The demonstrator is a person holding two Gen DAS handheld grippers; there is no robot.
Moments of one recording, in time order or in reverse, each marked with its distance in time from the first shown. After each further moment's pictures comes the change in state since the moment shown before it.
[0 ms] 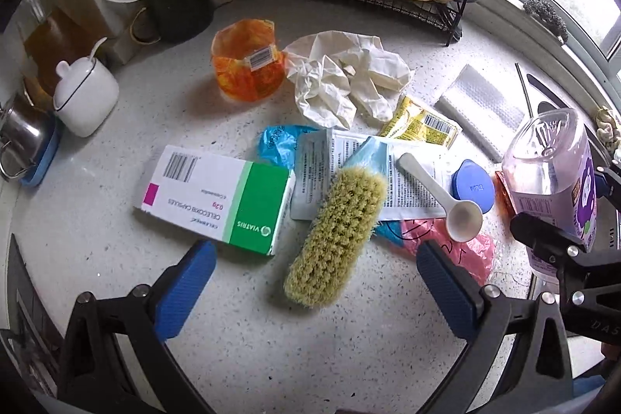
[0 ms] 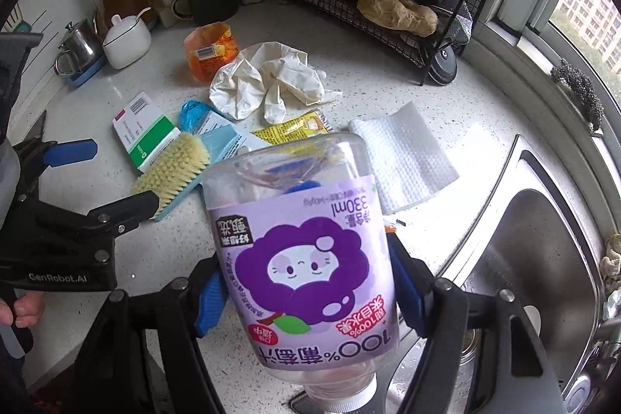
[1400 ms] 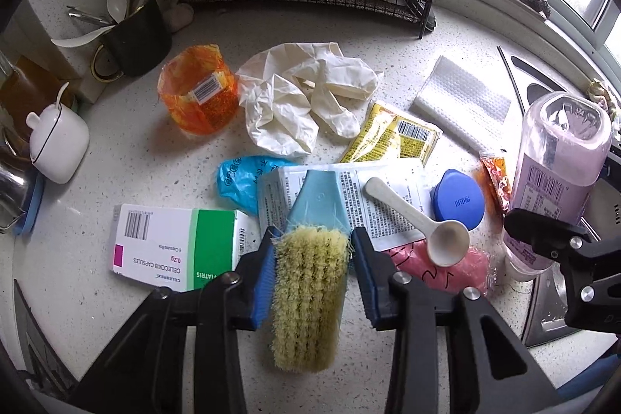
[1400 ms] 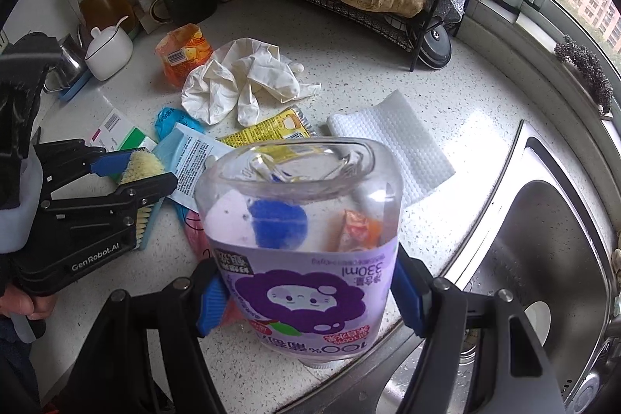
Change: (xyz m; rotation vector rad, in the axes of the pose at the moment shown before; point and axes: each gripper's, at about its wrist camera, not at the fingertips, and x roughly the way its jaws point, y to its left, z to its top) left arm 0.006 -0.029 0.013 0.090 -0.027 0.006; right arm 0.012 -0.019 0.002 0.034 0.011 0.036
